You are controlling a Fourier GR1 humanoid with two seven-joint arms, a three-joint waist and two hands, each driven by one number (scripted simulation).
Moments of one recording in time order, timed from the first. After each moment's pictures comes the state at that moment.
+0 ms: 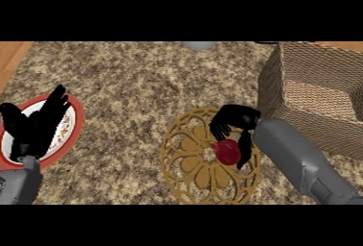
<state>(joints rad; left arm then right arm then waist) -0.18 0.38 0.05 -1.35 0.19 0.04 0.19 -0.82 -0.27 0.77 -0.54 0.35 0.23 -0.68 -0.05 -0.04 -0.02</state>
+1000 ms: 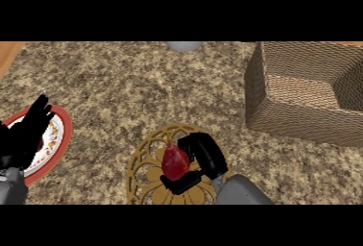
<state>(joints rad) -0.09 0.41 0.11 -1.38 0.21 0.06 0.19 -0.38 -0.04 0.69 -1.07 0.31 -0.41 -0.10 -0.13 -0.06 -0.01</state>
